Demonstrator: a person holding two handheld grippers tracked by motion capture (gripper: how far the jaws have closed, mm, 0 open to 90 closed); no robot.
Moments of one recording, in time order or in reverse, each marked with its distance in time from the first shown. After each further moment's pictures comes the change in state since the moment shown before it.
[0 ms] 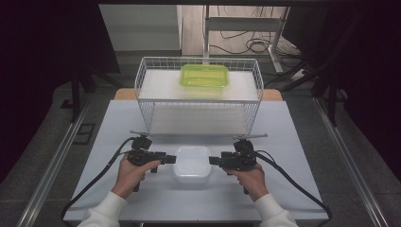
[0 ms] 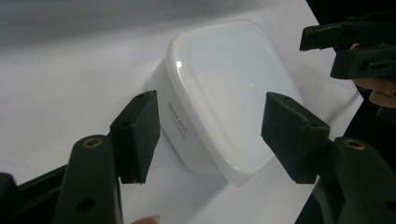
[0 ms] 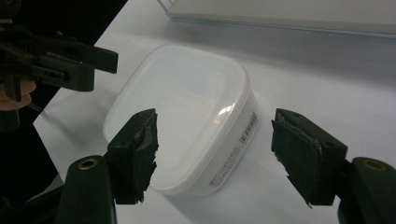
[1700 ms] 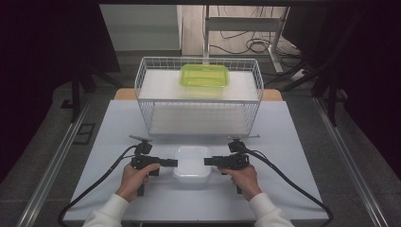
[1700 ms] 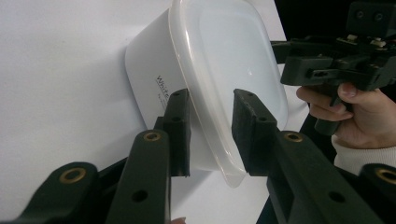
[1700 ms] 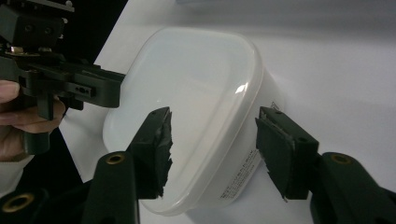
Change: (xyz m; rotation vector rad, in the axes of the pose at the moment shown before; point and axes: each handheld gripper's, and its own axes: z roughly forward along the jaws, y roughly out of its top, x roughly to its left) left arm 0.026 -0.015 0.022 0.013 -0.199 -0.180; right arm -0.016 -0.005 0.031 0.066 0.102 0.134
